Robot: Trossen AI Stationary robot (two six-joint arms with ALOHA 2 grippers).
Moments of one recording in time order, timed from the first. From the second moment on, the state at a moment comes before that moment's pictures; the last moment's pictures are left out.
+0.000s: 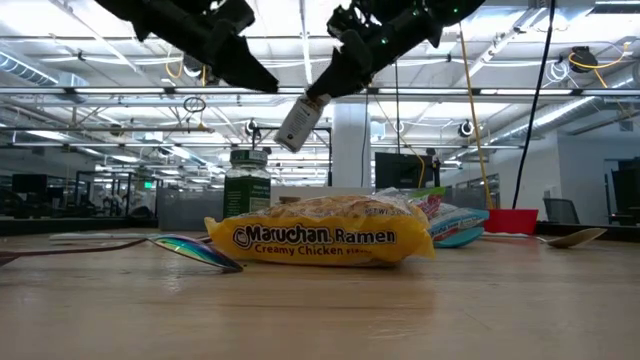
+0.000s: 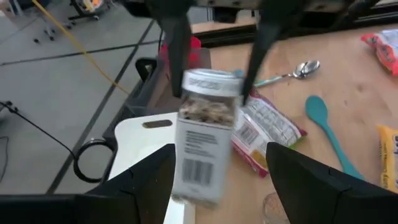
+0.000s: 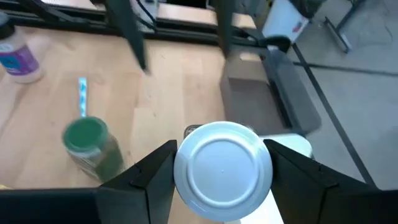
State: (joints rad) left arm 0.38 1.20 0.90 -0.13 0.15 0.32; right arm -0.33 1.63 1.31 -0.17 -0.12 -0.27
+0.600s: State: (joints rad) left arm 0.38 1.04 0.73 -0.17 0.33 0.12; right arm -0.46 1.63 1.48 -0.50 0.05 -0.35
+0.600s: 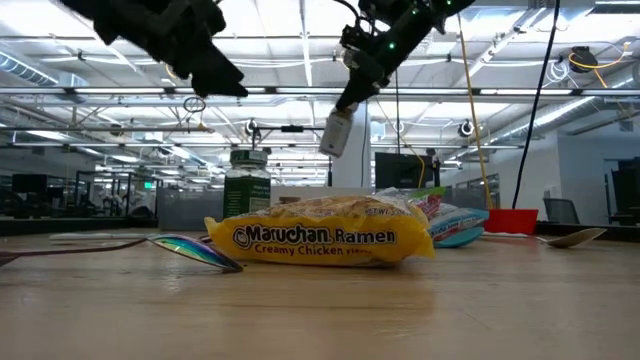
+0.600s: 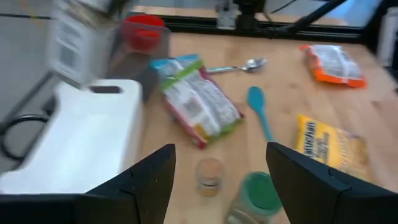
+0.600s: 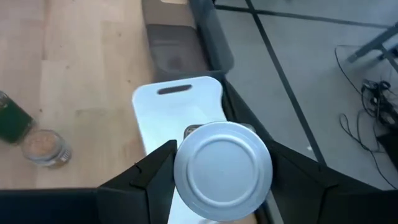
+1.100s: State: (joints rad) left arm 0.39 1.04 0.39 0.37 0.40 -0.02; right arm -0.67 1.62 1.69 -0.78 0.06 -0.32
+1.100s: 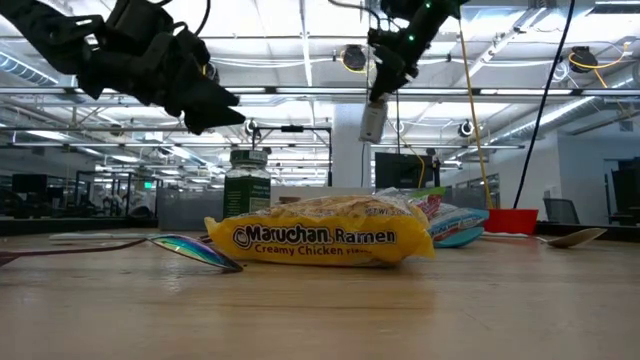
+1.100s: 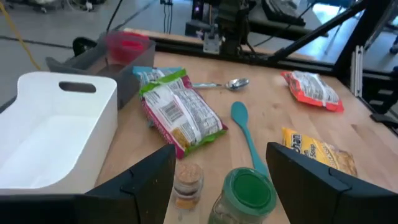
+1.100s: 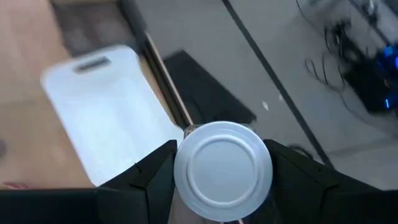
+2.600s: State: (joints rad) left arm 0.39 1.04 0.39 0.44 0.39 0.00; right arm -0.76 1.92 1.68 -0.90 -0.09 -0.44
